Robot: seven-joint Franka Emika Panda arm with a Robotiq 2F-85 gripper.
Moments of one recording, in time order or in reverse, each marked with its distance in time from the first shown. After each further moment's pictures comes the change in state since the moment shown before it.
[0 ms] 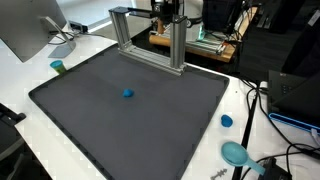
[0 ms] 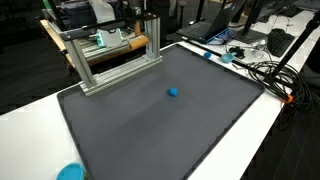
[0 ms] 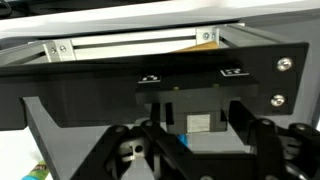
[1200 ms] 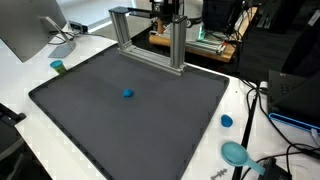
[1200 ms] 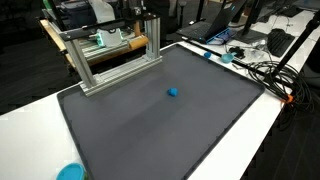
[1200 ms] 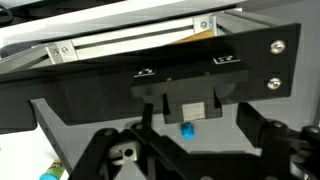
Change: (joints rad) arm -0.011 -0.019 0.022 0.002 0.000 0.017 0.095
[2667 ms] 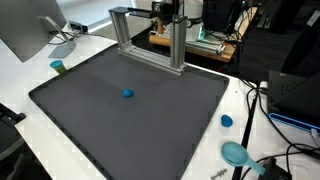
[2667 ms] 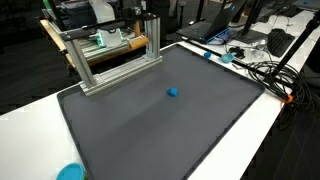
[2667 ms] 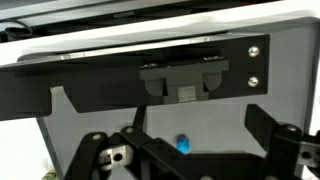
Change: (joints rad) arm 0.015 0.122 -0.025 0.239 0.003 -0.273 -0.056
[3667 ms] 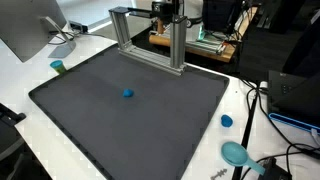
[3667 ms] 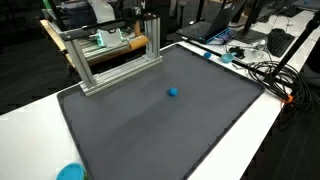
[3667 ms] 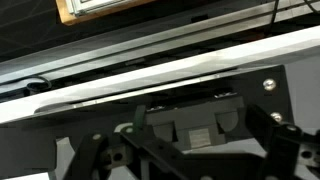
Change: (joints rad) arm -0.023 0.126 0.023 0.048 -0.003 -0.163 0.100
